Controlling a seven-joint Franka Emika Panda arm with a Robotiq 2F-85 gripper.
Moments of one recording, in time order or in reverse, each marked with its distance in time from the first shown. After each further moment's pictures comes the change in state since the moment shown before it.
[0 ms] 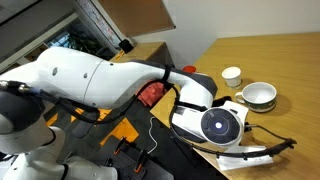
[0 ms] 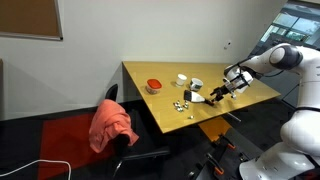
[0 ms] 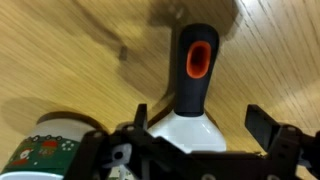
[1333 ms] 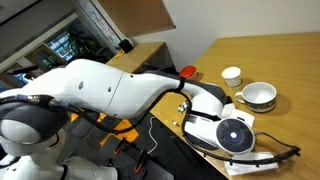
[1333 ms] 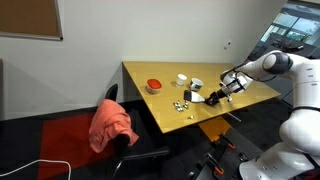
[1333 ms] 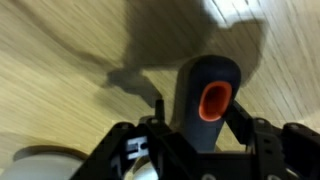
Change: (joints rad) arm -0.060 0.135 0.057 0.110 -0.041 -0.001 0.000
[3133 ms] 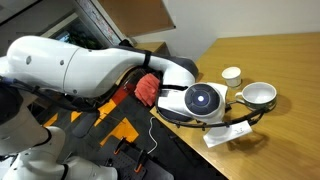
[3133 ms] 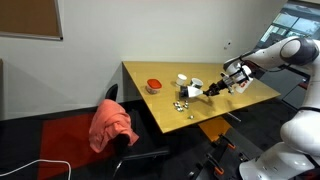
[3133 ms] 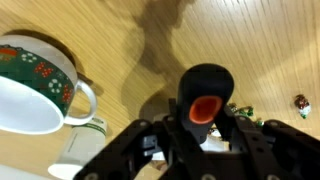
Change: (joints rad) arm 0.054 -0.279 0.041 -0.207 -0.013 -0.038 0.000
